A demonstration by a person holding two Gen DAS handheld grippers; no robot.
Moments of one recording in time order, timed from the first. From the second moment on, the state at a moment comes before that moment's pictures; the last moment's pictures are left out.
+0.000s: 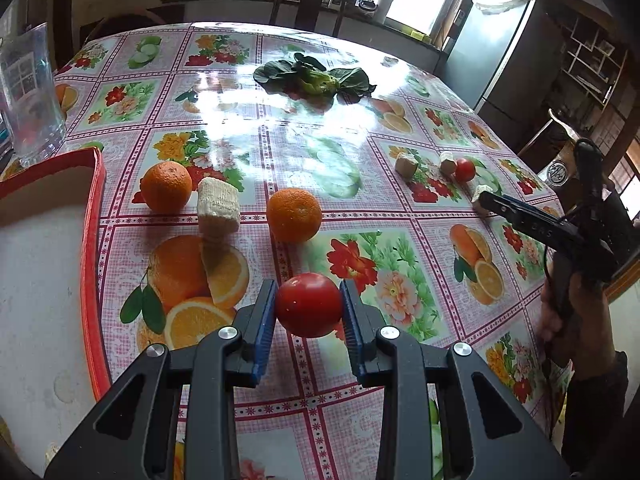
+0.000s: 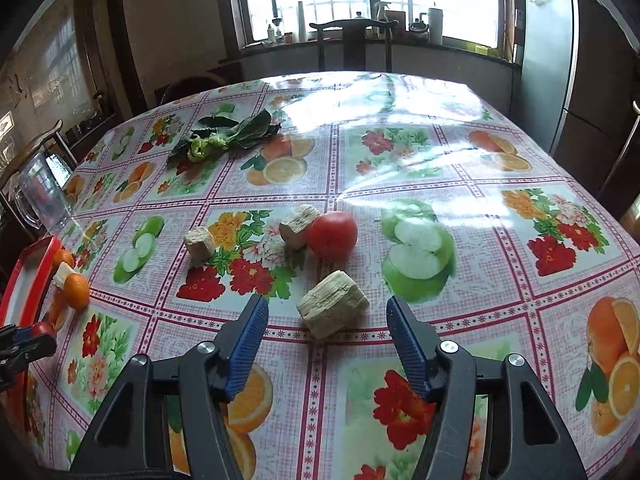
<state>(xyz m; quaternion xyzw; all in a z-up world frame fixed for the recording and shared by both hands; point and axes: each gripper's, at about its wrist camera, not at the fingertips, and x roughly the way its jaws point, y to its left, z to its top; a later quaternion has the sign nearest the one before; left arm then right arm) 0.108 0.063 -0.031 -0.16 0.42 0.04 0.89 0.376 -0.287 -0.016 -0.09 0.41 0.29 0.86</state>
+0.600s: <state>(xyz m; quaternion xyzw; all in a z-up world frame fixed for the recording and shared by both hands) 0.050 0.066 -0.007 -0.17 0.40 0.04 0.90 0.254 -0.273 0.021 -0.06 0.40 0.40 0.82</state>
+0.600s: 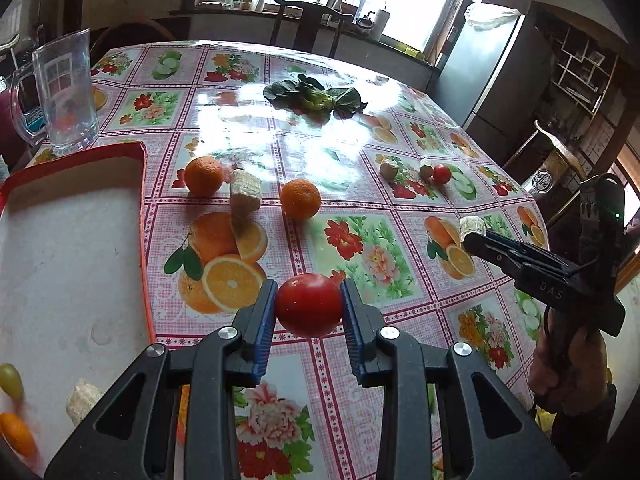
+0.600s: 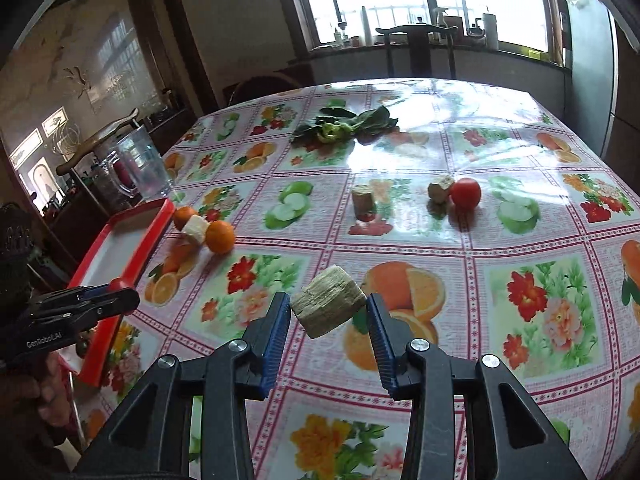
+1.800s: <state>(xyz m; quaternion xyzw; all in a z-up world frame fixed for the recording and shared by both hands) -0.052 0.135 0.004 -0.20 0.35 0.11 0.91 0.131 -0.173 0.046 -0.09 0.39 0.52 0.76</state>
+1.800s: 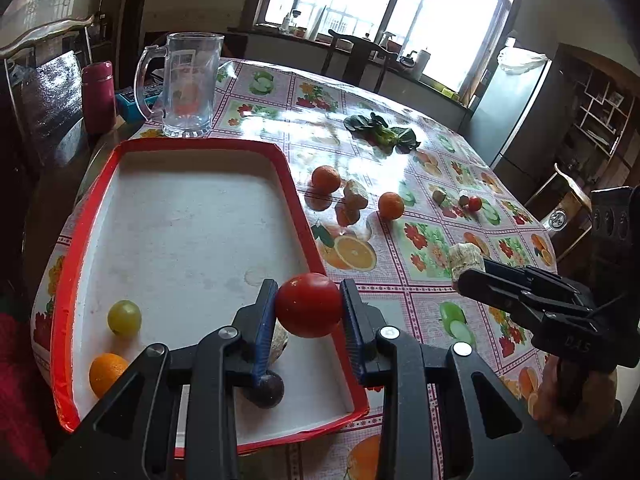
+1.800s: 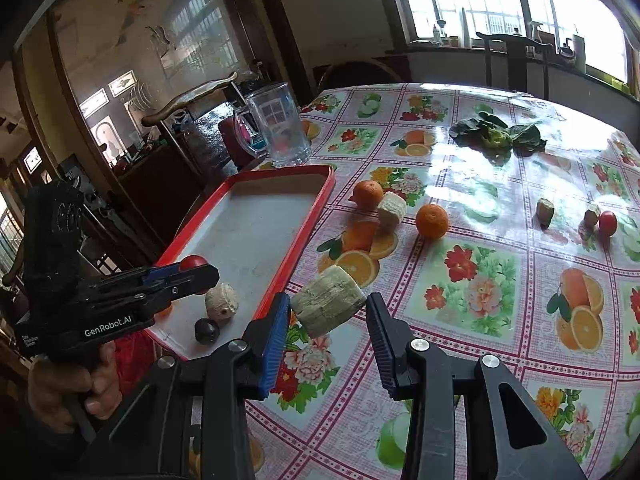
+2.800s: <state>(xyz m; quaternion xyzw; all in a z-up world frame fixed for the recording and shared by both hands) -0.076 0.207 -0.009 -0.23 0.35 0.16 0.89 0.094 -0.077 0.026 -0.14 0.41 0.57 0.70</state>
